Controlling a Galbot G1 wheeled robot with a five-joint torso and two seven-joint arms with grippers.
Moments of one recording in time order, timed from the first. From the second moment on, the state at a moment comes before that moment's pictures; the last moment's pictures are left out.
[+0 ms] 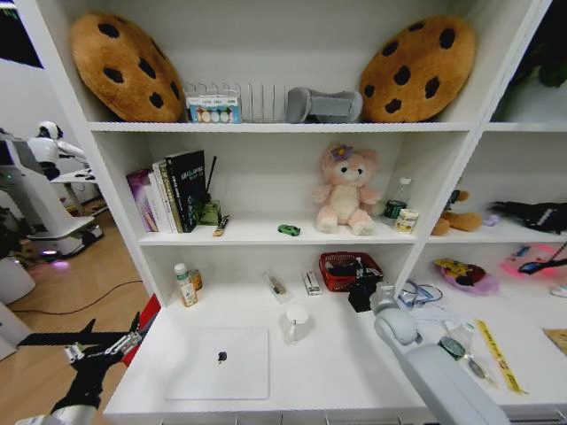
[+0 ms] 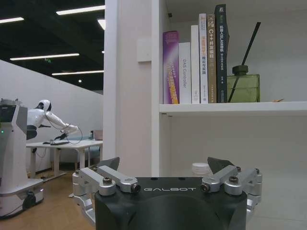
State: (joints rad) left arm 2.05 -1.09 -0.92 -2.25 -0.58 -0.29 -0.22; right arm -1.03 0.94 0.31 1.66 0.43 -0.14 0.29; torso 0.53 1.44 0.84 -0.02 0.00
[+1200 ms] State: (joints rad) left arm 2.05 -1.09 -0.92 -2.25 -0.58 -0.29 -0.22; right arm -1.70 0.92 0.75 2.15 0.53 0.03 0.22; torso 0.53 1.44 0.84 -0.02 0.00
